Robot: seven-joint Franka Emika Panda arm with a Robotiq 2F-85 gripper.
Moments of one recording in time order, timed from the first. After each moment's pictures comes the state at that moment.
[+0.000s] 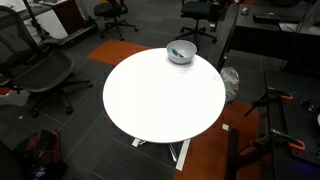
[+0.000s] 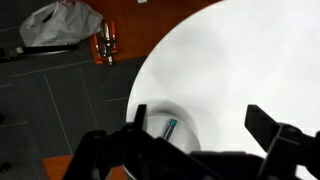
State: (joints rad) arm -0.14 0.03 -0.15 -2.20 -0.10 2.19 -0.04
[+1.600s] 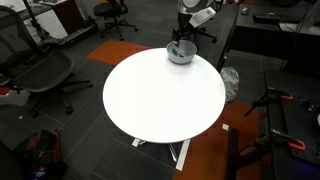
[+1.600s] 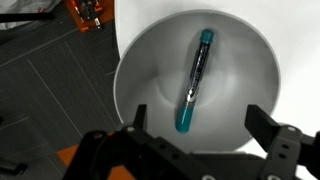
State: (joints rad) arm -0.21 0.64 -0.17 -1.74 0.06 2.46 0.01
